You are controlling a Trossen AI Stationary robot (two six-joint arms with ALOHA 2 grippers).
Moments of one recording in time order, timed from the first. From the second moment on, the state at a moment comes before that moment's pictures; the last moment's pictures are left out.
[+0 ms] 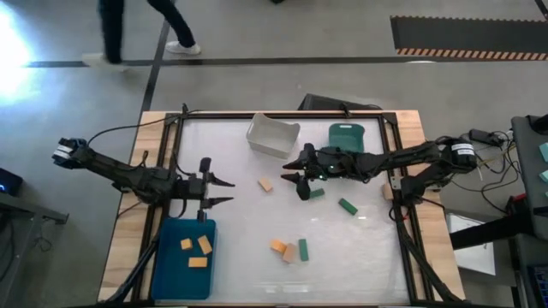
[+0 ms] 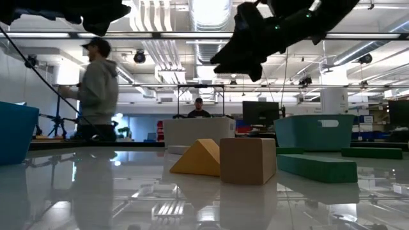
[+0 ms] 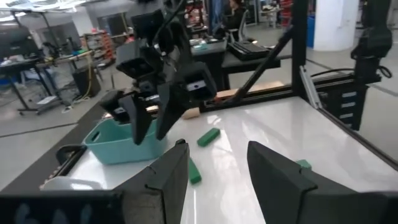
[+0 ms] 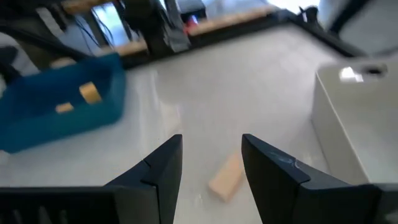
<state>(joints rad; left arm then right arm) -0.31 0.71 0.40 0.26 -0.30 0.14 -0.08 1.50 0.83 0.30 0.00 0.22</state>
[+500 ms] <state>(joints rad) -0.28 0.69 0.40 0.26 -0.35 0.15 -0.08 1.51 1.07 -0.56 0.11 0.24</state>
